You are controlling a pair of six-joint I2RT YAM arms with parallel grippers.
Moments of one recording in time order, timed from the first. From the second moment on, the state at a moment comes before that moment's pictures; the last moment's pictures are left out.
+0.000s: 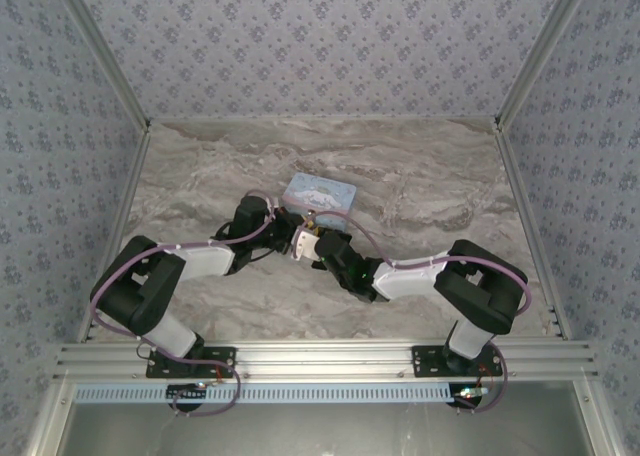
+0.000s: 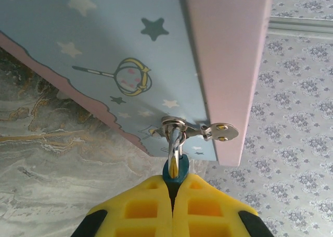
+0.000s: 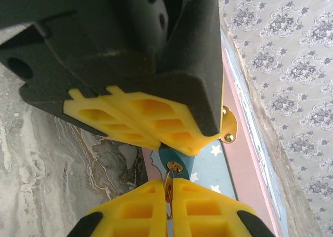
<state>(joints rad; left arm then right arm) -0.56 1.56 0.60 0.48 0.43 -1.42 1.02 1.65 0.70 0.46 0.53 -0.62</state>
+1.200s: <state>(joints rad) -0.57 1.55 0.60 0.49 0.37 -1.43 0.85 1.60 0.71 0.37 0.11 -0.17</state>
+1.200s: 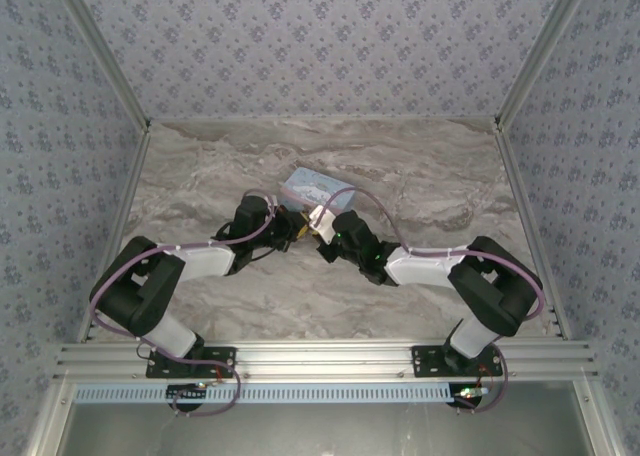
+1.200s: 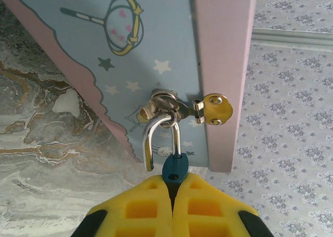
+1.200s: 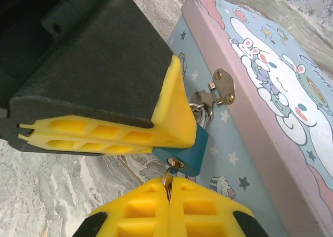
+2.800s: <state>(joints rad) -0.38 1.39 0.81 -0.05 0.40 -1.05 0.75 1.56 0.63 0.30 0.05 -0.02</state>
